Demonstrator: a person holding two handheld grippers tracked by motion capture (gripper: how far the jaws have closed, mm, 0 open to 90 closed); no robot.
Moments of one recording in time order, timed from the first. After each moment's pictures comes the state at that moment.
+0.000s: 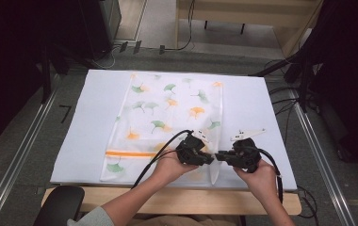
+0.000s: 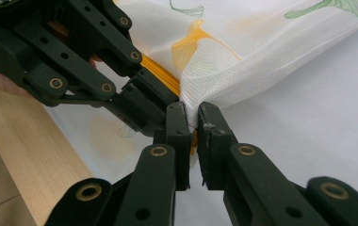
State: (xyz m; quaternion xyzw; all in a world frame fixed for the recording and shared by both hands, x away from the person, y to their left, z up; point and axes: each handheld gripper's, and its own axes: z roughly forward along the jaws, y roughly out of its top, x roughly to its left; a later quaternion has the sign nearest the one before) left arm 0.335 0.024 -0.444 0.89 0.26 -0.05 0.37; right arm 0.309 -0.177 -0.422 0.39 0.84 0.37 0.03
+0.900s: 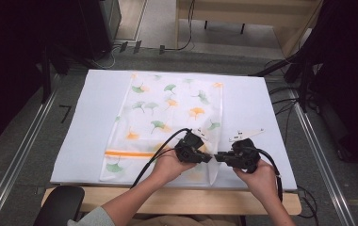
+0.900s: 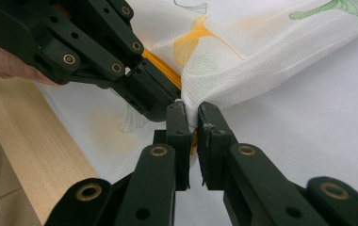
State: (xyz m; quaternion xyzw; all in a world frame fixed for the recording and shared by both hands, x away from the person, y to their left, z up) left arm 0.339 0.026 -0.442 0.89 0.28 -0.06 0.35; right arm 0.308 -0.175 -0.423 0.39 0.85 0.36 0.02
